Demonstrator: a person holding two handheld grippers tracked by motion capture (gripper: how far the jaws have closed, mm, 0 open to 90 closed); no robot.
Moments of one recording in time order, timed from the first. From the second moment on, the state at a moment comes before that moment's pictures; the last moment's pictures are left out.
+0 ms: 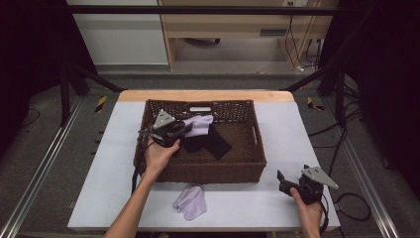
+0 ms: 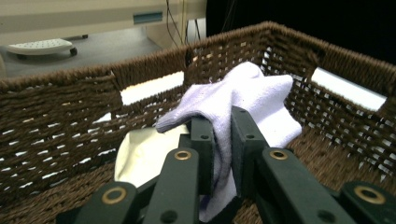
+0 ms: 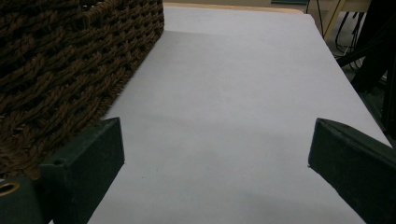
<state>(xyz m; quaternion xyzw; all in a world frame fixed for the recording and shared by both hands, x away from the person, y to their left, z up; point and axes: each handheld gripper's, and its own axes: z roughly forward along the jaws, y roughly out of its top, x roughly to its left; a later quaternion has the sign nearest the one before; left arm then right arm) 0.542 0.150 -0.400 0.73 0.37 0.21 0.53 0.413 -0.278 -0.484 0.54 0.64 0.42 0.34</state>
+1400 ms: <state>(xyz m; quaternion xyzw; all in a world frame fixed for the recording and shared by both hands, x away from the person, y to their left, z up) 0.418 0.196 -0.333 0.73 0.27 0.22 0.58 0.412 -0.278 -0.484 0.54 0.64 0.42 0.34</state>
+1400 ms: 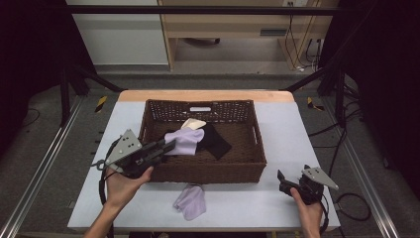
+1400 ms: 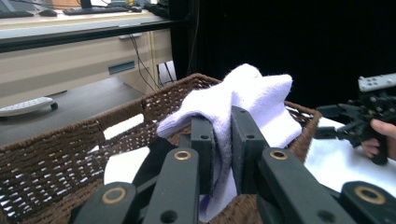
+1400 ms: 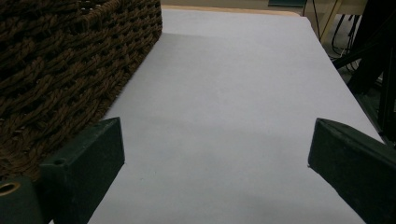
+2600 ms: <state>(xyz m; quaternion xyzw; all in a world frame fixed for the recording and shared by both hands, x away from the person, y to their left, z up) 0.374 0.195 -0.434 0.82 0.28 0.14 0.48 0.411 -0.278 -0.484 0.54 0.64 0.42 0.35</state>
